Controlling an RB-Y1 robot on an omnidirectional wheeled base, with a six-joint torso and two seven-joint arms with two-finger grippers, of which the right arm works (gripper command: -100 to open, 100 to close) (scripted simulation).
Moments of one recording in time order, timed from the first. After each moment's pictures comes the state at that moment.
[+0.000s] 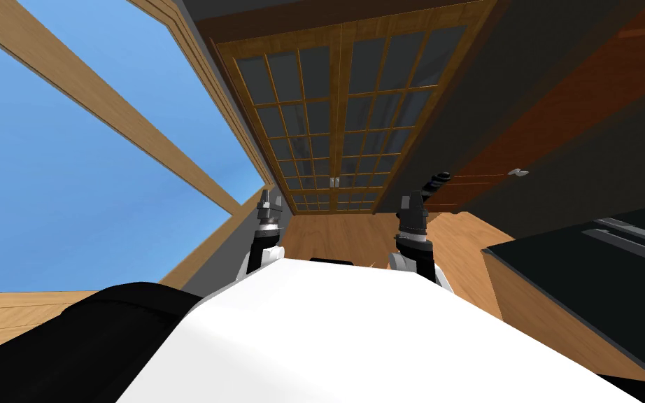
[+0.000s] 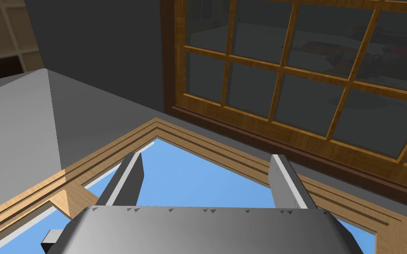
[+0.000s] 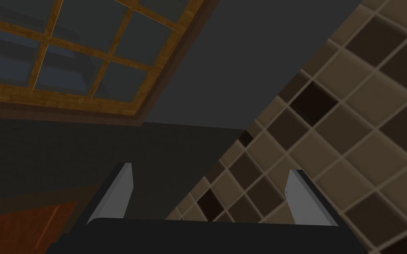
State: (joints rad) arm 0.44 -0.07 -0.08 -2.10 0.06 -0.63 0.24
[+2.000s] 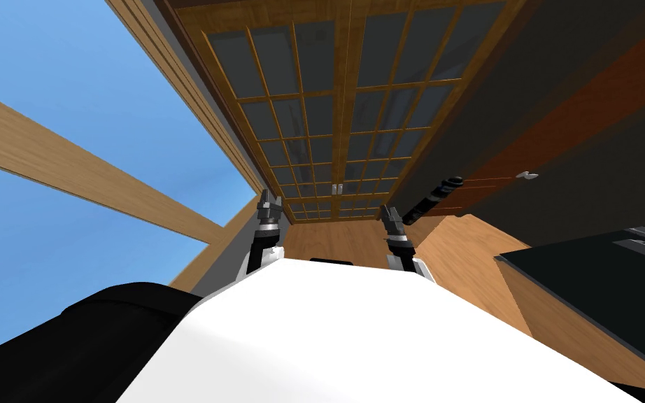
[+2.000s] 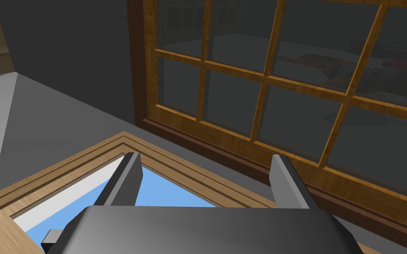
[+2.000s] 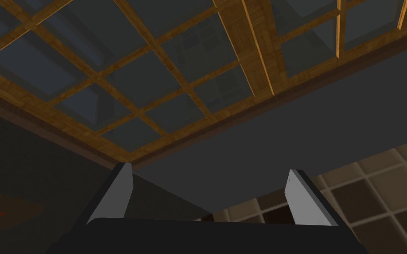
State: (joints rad) arm 0.32 -0.09 -0.17 -1.71 0.31 -0.73 0.49
